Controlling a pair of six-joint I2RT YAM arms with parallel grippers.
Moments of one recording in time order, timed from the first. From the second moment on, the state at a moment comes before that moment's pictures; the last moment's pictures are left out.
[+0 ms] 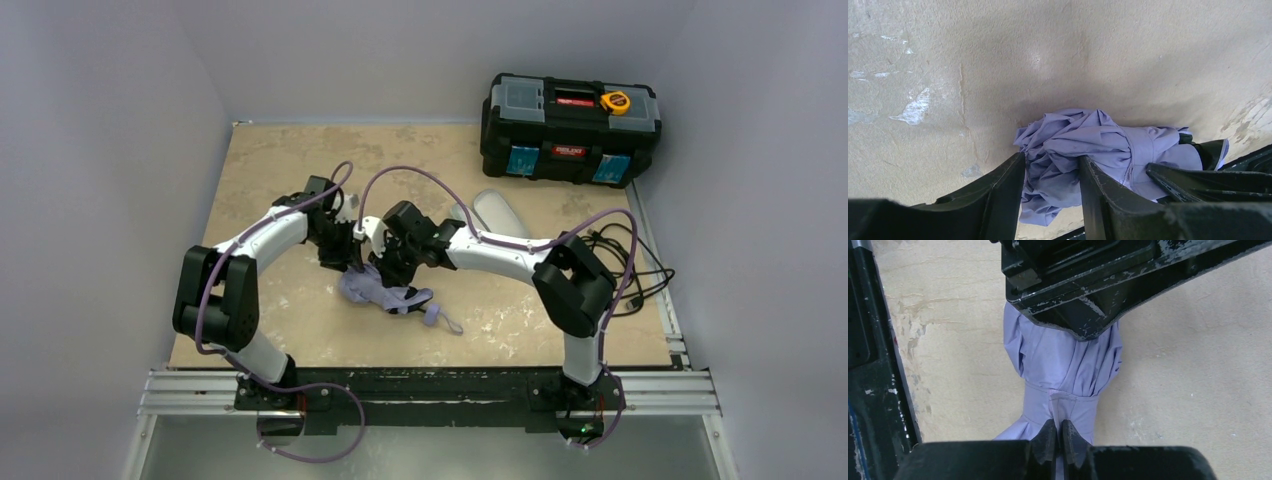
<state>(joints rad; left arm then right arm) -0.23 1.61 1.03 -0.71 0.31 -0.22 0.93 1.90 1.36 -0.36 -0.32 -0.16</state>
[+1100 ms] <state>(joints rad) -0.24 1.61 1.03 -0.70 0.29 -0.22 0.88 1.94 1.41 -0.37 -0.44 -0.09</state>
